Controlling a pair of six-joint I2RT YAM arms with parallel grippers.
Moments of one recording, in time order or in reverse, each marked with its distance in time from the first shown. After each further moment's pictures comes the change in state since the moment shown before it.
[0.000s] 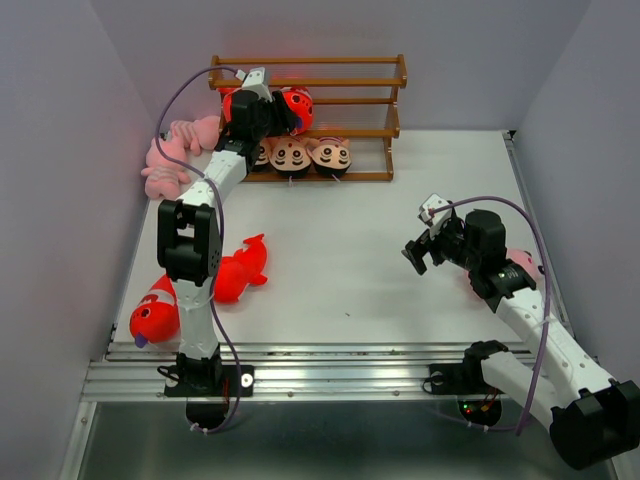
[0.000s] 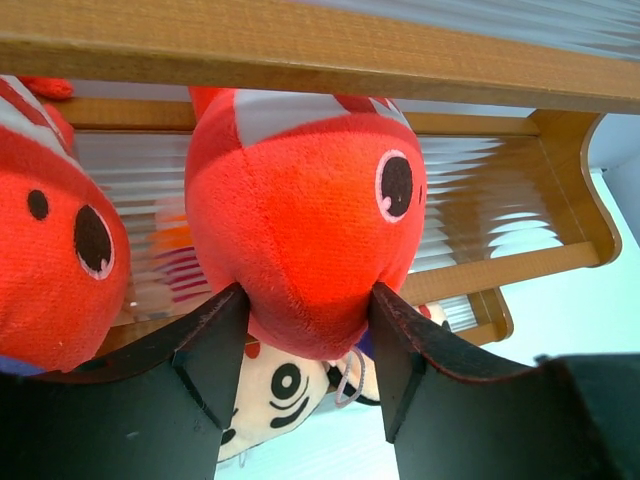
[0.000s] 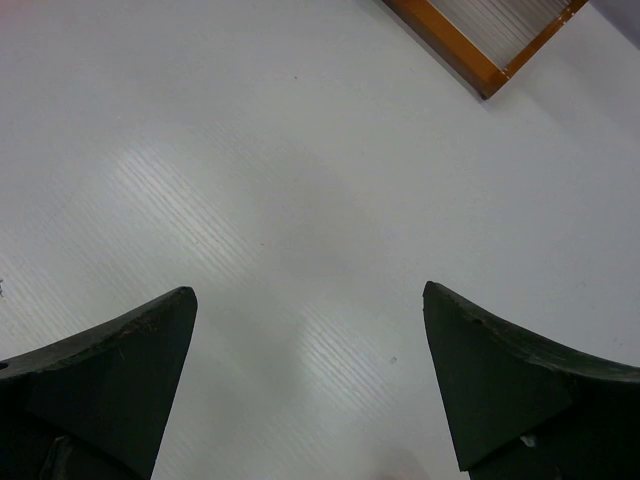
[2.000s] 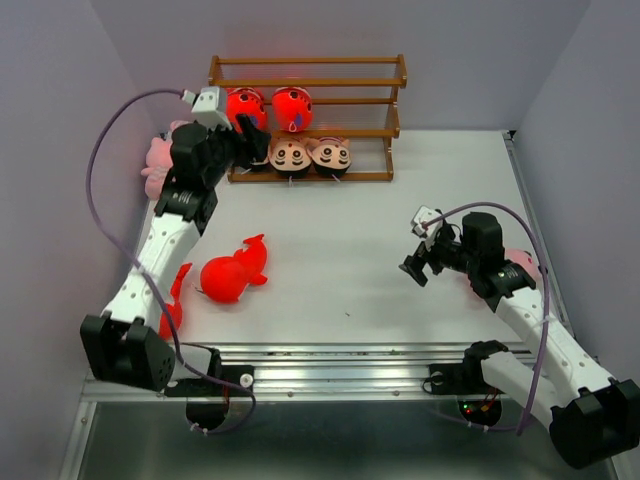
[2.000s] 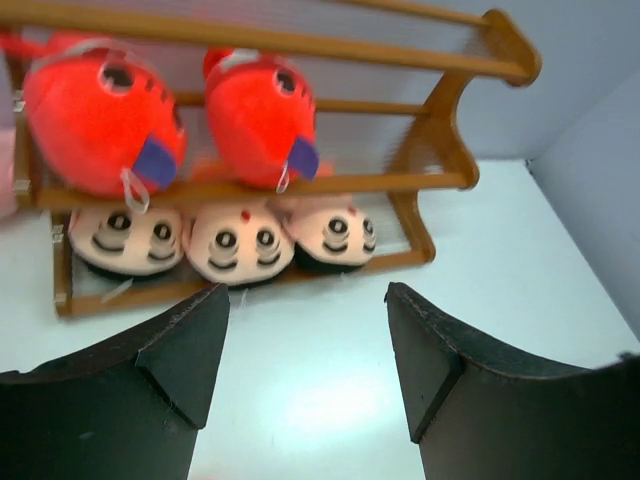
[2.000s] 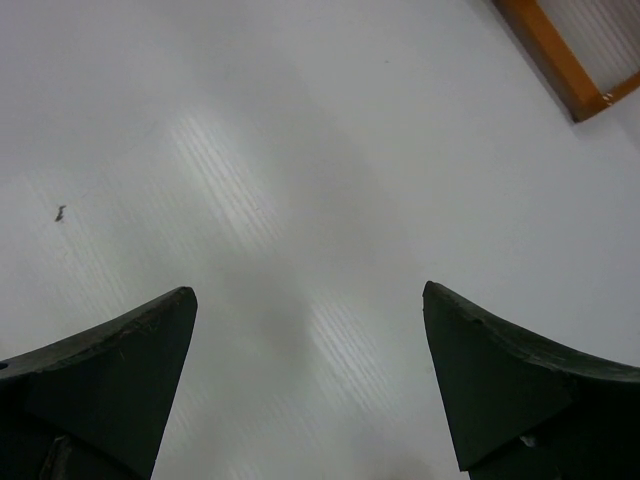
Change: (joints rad) left arm 0.016 -0.692 -0.462 -0.094 0.013 0.050; right arm 0.000 0.003 0.000 -0.075 -0.113 -0.117
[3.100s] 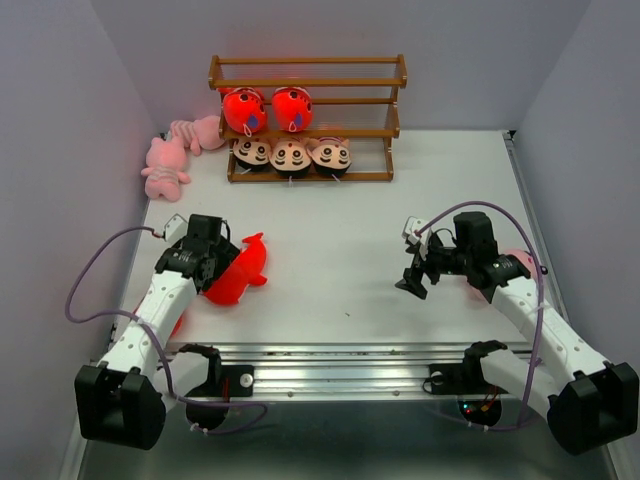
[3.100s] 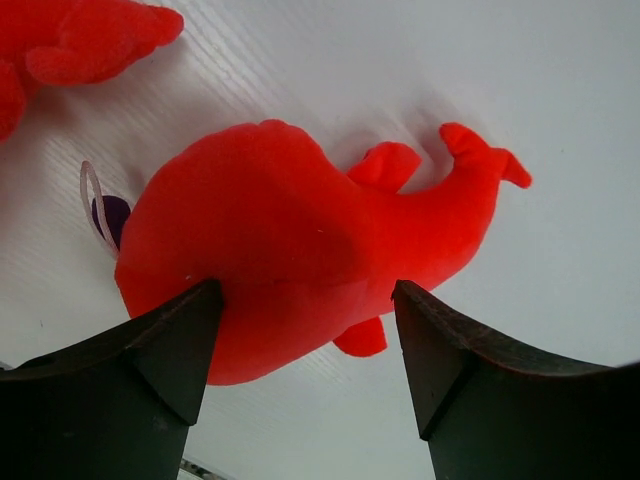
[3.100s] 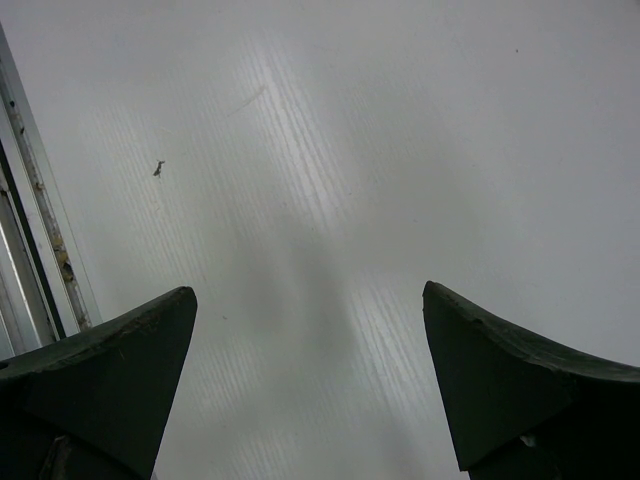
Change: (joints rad) left arm 0.023 -0.385 -0.577 -0.716 -0.484 -0.684; right arm 0.000 0.084 0.038 -0.189 -0.223 -0.123
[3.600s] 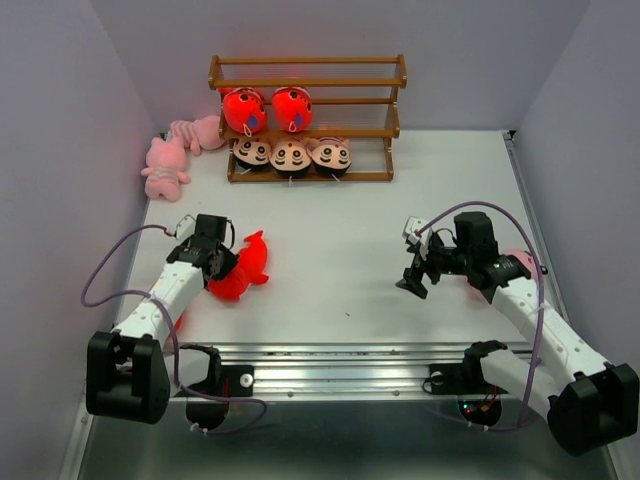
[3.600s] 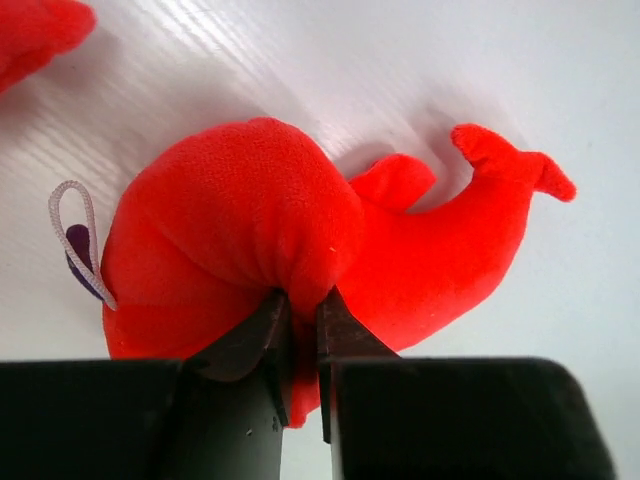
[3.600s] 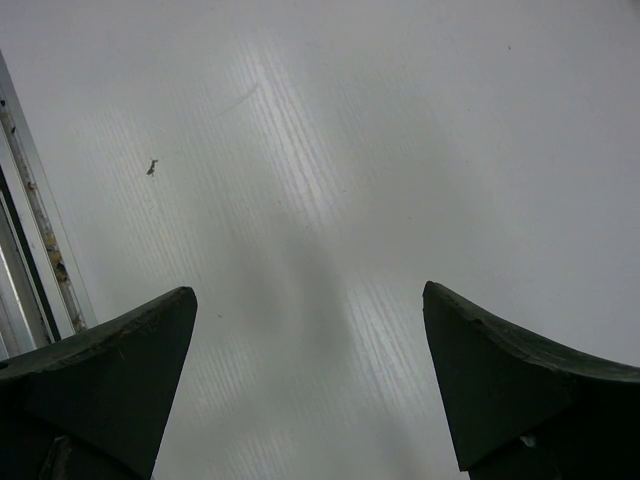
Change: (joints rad) left arm 0.018 0.150 -0.081 0.173 0.066 0.042; right arm 0.000 -0.003 0.000 0.000 0.013 0.000
